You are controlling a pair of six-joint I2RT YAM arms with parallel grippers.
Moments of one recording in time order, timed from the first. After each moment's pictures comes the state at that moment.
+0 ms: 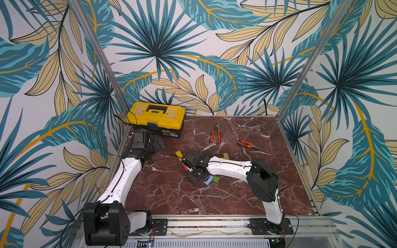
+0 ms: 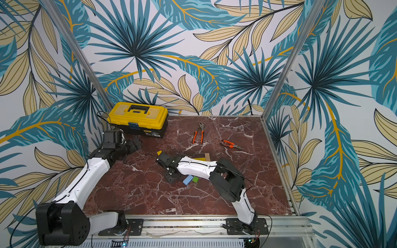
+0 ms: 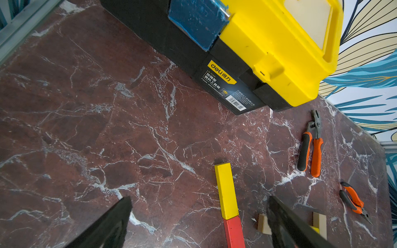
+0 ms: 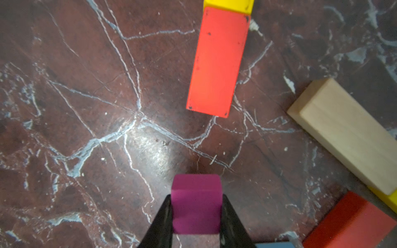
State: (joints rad) left arm 0.01 1.24 0.96 -0.49 0.07 -0.57; right arm 1.00 2.06 1.53 -0.72 0.10 0.27
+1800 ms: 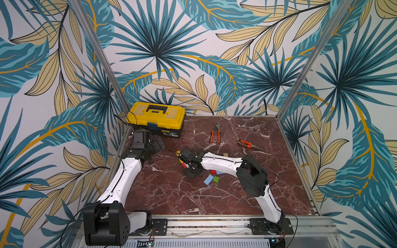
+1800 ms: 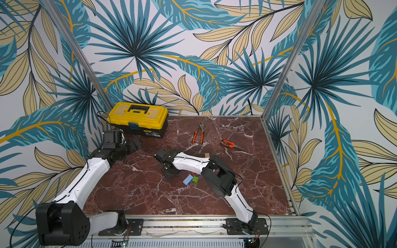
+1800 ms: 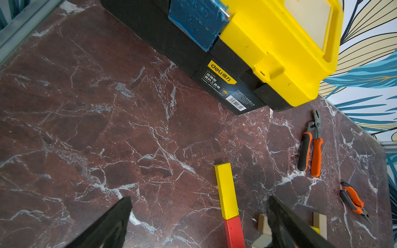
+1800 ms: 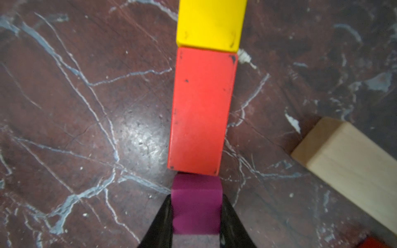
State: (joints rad) left arm 0.01 1.24 0.96 -0.49 0.07 -0.56; right arm 0.96 2.21 1.71 -0.79 0.07 0.31
